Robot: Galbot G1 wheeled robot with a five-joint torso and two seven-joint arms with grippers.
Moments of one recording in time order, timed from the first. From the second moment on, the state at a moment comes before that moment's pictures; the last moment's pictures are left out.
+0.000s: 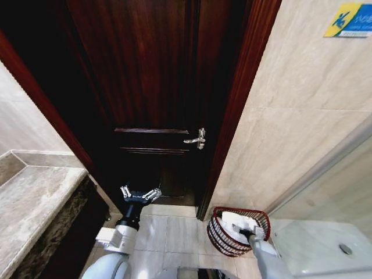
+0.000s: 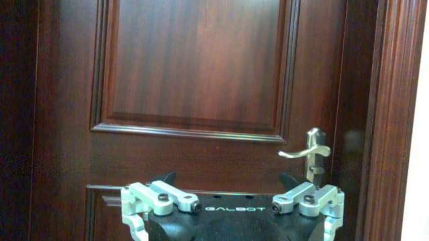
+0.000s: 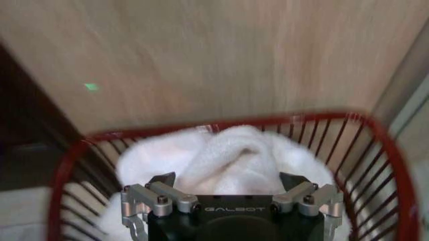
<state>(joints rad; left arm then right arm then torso) 1.88 -1.61 -0.51 -2.49 -0.03 0.04 0.12 -1.21 1.33 0.80 0.98 0.16 -0.03 -0.36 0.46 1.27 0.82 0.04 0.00</state>
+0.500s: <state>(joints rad) 1.88 -1.61 -0.51 -2.49 -0.03 0.04 0.12 -1.72 1.49 0.84 1.82 0.17 0.20 -0.20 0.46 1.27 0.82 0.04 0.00</state>
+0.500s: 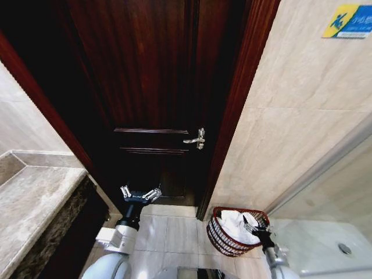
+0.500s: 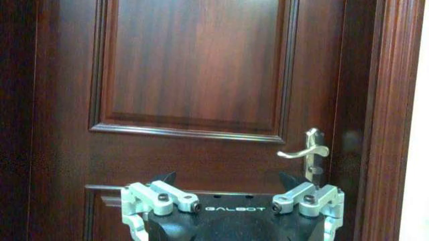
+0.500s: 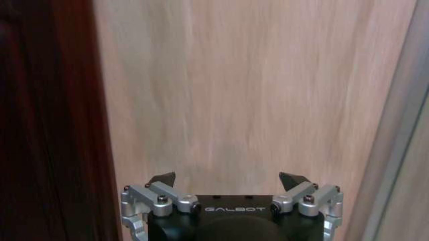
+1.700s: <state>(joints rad) 1.88 -1.61 -0.51 -2.49 -0.03 0.04 0.12 -1.85 1.57 0.60 2.26 -0.02 0.27 -0.14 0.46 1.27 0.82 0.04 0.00</state>
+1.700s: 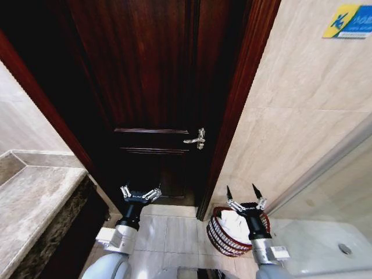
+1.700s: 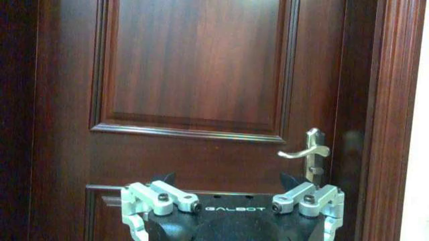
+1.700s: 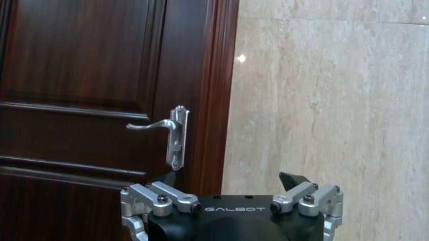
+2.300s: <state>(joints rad) 1.88 -1.61 -0.51 -2.49 -0.03 0.04 0.12 -1.85 1.56 0.62 2.26 -0.01 0.28 -0.17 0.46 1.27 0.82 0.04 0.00</state>
